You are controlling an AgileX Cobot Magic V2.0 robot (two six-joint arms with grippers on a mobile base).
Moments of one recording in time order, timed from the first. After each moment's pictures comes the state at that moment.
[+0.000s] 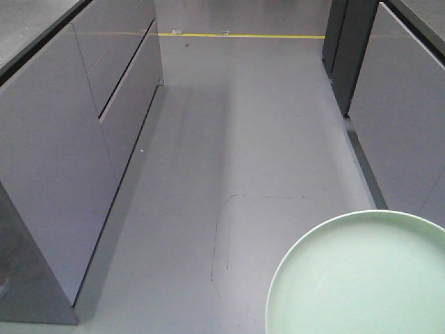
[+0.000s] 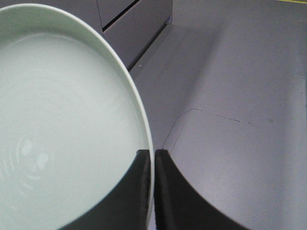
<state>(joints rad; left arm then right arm) -0.08 -0.01 0.03 0.07 0.12 -0.08 0.00 0.25 -0.63 0.38 0.96 -0.31</state>
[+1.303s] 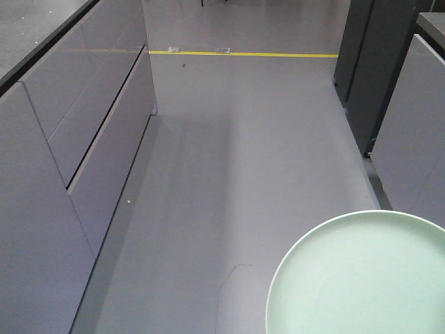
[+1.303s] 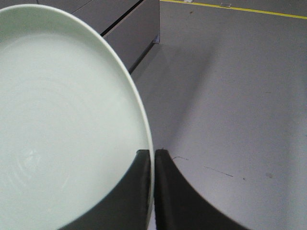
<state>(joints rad) -0.08 -0.01 0.03 0.07 0.12 -0.08 0.00 0.25 -0.63 0.38 0.96 -0.31</state>
